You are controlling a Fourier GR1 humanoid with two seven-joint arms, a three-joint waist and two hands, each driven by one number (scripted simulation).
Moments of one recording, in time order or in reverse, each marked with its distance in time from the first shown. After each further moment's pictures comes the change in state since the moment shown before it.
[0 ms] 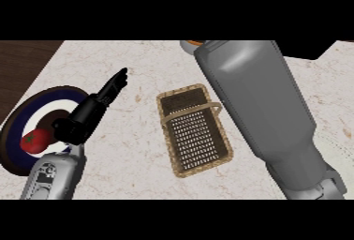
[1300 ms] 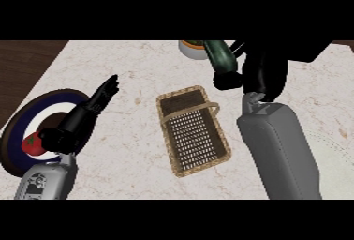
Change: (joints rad) left arm 0.074 0.020 0.020 -0.039 0.018 -0.008 -0.010; right arm 0.581 0.004 0.001 -0.247 -0.510 0.004 -0.417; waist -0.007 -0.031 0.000
